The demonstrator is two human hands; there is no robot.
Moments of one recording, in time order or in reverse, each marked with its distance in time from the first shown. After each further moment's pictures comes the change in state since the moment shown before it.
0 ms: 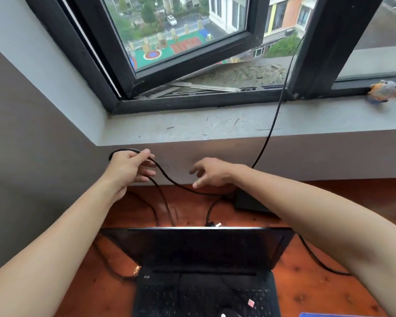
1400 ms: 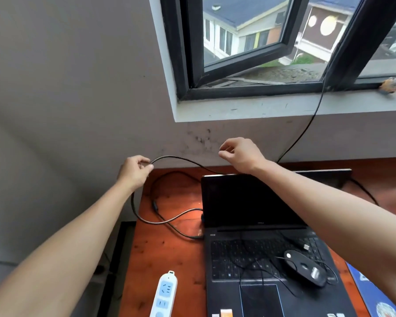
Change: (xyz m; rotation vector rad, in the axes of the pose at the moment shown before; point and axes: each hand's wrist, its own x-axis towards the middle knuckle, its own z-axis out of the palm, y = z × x) left_hand -0.015 -0.135 -0.219 0.475 0.168 0.205; right_hand -0.041 -0.185 0.103 0.017 0.638 0.165
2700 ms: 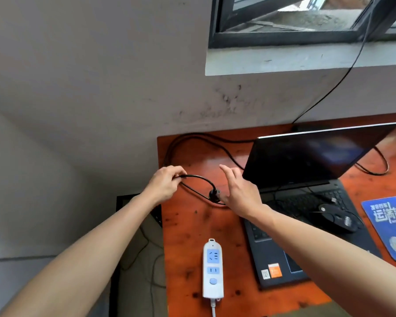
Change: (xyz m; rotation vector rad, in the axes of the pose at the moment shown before) left_hand -0.014 -0.127 0.016 0.077 -0.534 0.336; right_hand -0.095 -0.041 0.216 -0.413 -0.096 0.130
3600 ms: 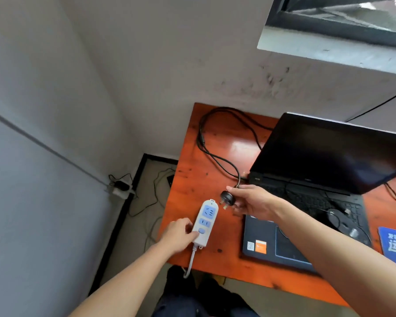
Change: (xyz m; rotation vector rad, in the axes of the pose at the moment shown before) left_hand -0.197 -0.001 0.178 -0.122 -0.120 -0.550; right_hand -0.065 0.030 0.008 1.243 -0.860 0.392
